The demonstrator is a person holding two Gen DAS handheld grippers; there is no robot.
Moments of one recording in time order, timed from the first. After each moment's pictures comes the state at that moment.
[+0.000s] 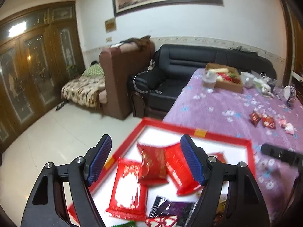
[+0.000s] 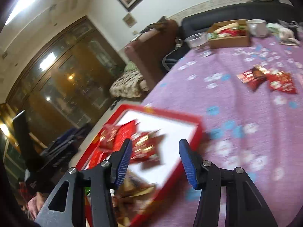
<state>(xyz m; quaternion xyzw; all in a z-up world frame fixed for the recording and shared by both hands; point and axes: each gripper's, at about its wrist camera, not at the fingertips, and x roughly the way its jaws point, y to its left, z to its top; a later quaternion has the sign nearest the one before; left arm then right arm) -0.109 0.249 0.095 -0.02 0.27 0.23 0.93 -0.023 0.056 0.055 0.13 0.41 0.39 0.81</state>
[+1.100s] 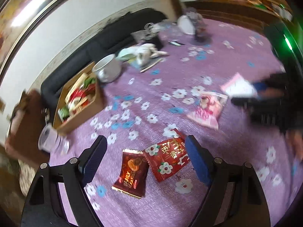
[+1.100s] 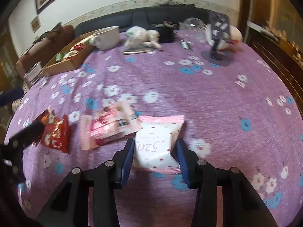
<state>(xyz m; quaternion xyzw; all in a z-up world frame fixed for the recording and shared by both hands) 0.136 -0.017 0.056 0.28 0.35 -0.15 0.88 0.138 -0.158 0.016 0.02 0.45 0.02 0.89</state>
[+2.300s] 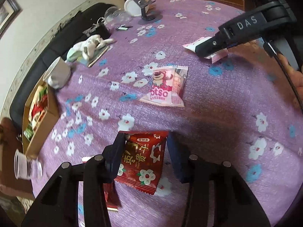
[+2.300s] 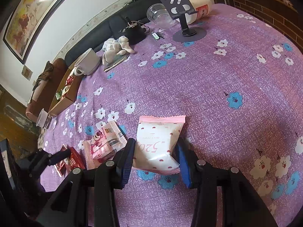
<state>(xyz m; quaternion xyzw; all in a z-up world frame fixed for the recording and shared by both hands) 0.139 -0.042 0.018 0.33 0.40 -0.28 0.81 0.145 -0.219 0.016 0.22 0.47 0.03 0.85</state>
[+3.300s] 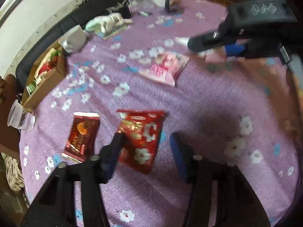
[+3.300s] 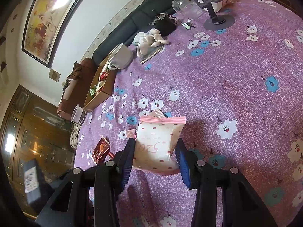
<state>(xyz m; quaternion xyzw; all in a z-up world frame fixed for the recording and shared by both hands) 0.112 -0.031 0.018 0.23 0.46 -0.21 0.83 0.138 -0.201 0.024 0.30 0.46 0.15 0.82</state>
